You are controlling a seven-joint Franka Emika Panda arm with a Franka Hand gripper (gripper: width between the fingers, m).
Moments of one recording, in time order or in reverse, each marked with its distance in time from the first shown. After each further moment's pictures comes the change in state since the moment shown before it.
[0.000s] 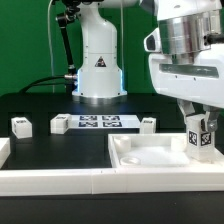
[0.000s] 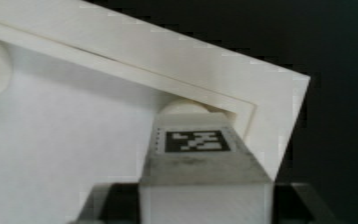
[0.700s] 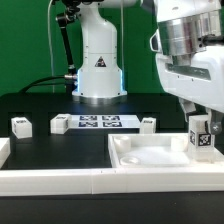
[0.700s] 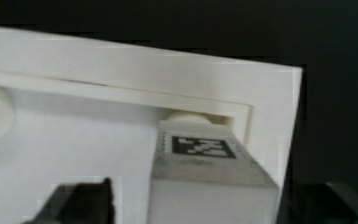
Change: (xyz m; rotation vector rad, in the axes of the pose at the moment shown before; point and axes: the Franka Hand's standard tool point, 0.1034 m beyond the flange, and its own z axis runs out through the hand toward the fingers) arm -0.003 0.000 0.000 0.000 -0.023 0.077
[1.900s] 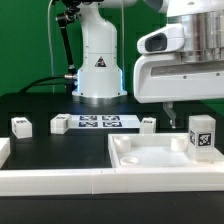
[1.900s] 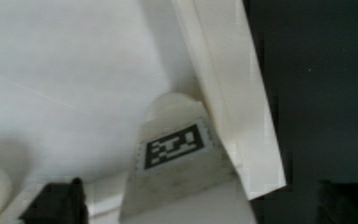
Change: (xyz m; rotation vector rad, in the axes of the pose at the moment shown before) arm -0.002 0.000 -0.001 -0.069 0.044 -1.116
